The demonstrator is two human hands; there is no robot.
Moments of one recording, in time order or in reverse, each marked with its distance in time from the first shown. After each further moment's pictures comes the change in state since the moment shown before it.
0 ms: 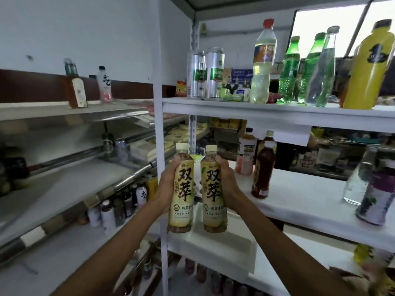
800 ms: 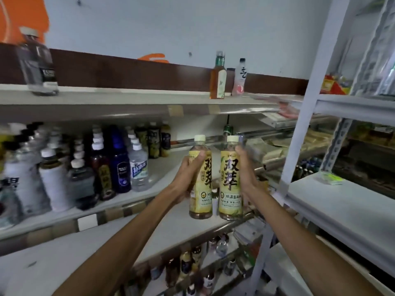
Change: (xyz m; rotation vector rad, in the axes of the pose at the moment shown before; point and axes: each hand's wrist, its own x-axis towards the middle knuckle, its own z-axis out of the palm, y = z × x) left_hand -0.079 0.087 -0.238 0.364 0.570 0.062; right_hand 0.081 0.060 0.273 0.041 -0.500 -0.046
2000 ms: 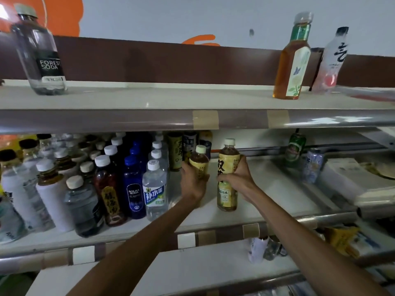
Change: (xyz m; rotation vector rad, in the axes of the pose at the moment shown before) left_hand 0.200 -0.083 -0.110 0.627 0.828 0.009; right_hand 0.254 0.133 0.092 -0.224 -0.262 0.125
